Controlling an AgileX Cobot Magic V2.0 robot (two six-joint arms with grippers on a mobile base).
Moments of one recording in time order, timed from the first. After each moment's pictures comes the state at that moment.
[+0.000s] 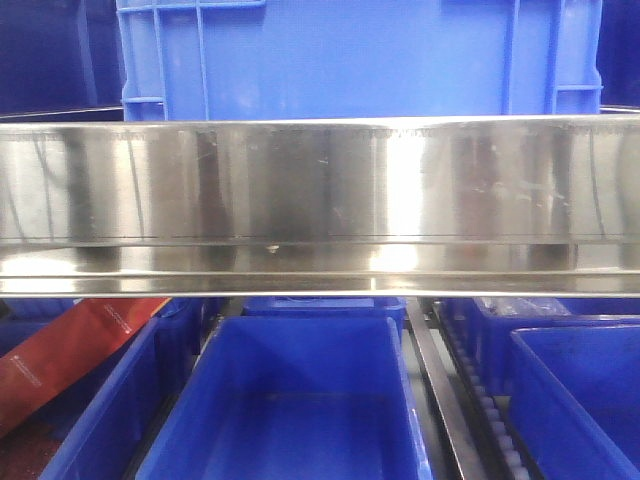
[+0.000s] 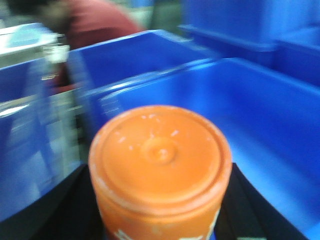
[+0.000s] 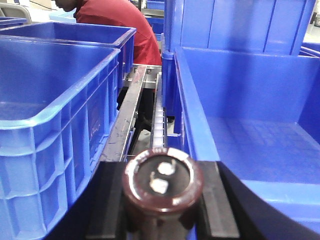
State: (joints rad) left arm -0.51 1.33 -1.63 0.01 0.67 0.13; right arm 0.02 0.61 -0.78 0.07 0.43 -0.09
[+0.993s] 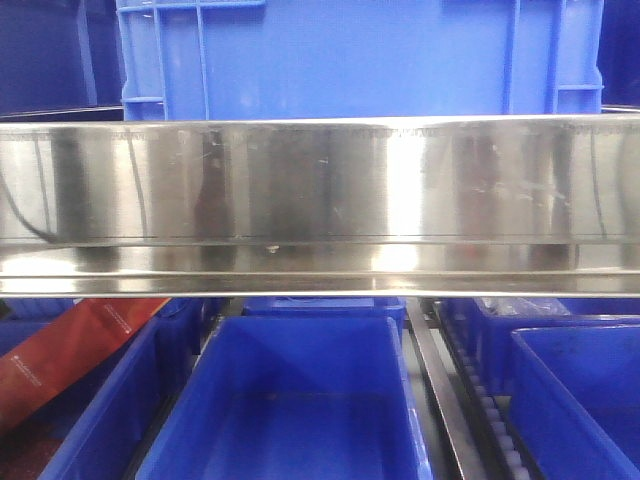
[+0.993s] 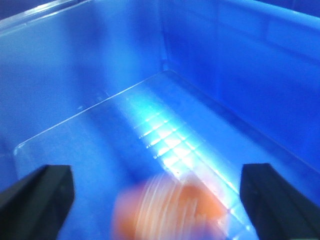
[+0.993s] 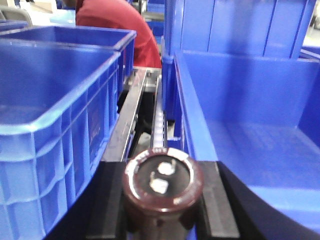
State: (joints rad) left arm -0.64 1.79 -1.81 -0.02 0.58 0.13; right arm 0.02 0.61 -0.78 0.07 0.41 -0.09
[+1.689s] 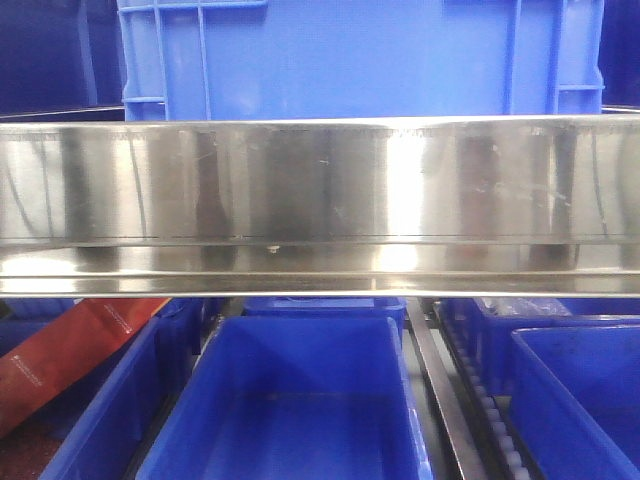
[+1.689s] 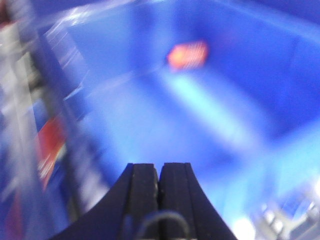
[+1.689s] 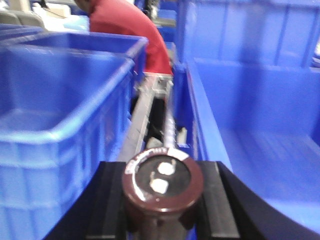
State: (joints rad) left arm -0.48 1.19 -1.45 -0.07 0.83 0.13; right arm 0.07 0.62 -0.83 0.08 0.43 -0.09
